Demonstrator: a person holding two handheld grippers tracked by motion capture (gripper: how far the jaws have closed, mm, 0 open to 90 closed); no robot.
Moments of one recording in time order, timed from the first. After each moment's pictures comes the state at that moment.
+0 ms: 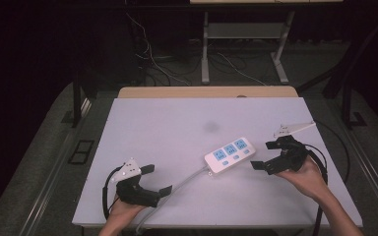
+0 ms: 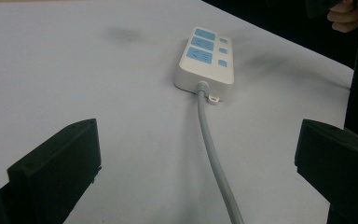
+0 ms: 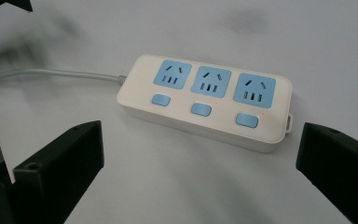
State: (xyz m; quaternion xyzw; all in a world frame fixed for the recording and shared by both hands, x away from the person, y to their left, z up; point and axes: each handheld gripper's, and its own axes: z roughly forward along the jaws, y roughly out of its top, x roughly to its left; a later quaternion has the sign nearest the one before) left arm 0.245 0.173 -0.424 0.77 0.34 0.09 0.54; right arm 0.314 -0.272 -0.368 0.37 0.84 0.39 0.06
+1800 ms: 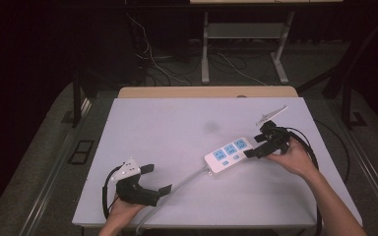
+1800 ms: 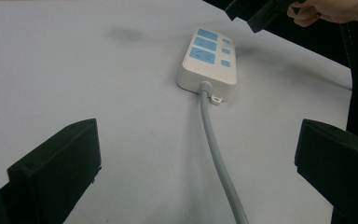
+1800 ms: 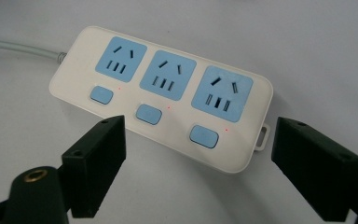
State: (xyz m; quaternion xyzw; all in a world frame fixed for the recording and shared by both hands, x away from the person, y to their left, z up) left arm 0.247 0.174 -0.425 0.76 0.34 0.09 0.54; right arm 0.382 -0.257 -0.390 0.34 0.89 0.30 0.02
